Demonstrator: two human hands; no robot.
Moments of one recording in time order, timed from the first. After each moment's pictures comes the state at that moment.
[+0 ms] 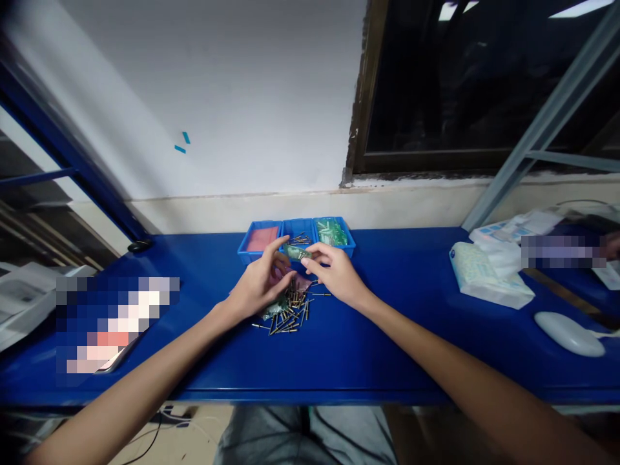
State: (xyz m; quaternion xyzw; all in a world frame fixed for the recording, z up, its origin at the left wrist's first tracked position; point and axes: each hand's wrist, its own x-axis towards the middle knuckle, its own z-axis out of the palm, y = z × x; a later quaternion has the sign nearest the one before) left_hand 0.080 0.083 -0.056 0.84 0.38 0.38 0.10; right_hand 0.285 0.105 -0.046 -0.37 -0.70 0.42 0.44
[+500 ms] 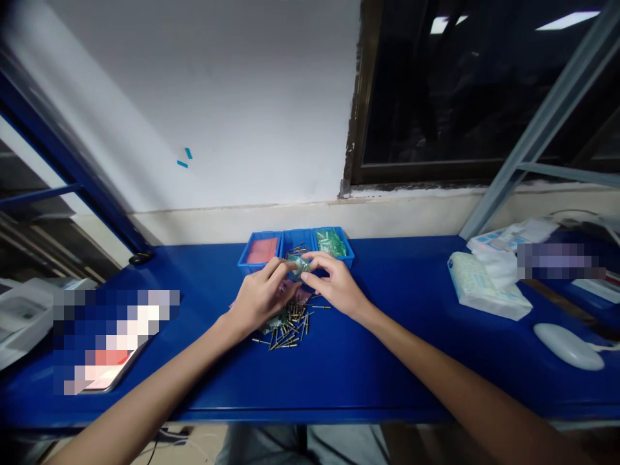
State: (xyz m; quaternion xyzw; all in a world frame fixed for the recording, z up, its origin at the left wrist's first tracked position) left_hand 0.090 0.081 -0.046 0.86 0.40 0.31 -0.10; right_hand 0.288 0.106 -0.042 -0.32 -0.71 0.43 0.46
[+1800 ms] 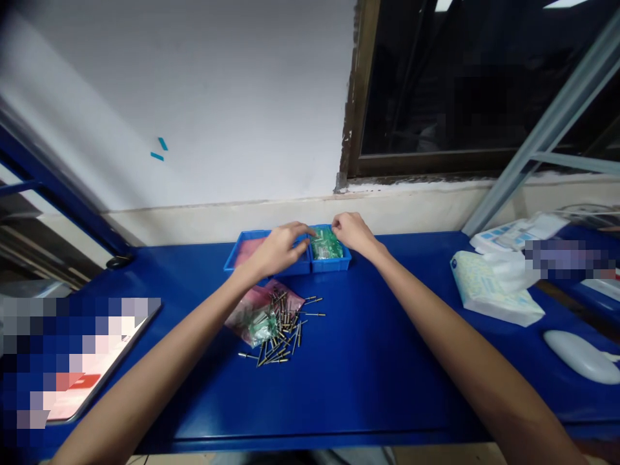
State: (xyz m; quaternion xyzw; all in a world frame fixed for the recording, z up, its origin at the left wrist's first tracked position) left_hand 0.130 0.185 -0.005 0.88 0.37 0.29 0.01; right_hand 0.345 0.254 -0.026 -0.53 -0.81 0.02 0.26
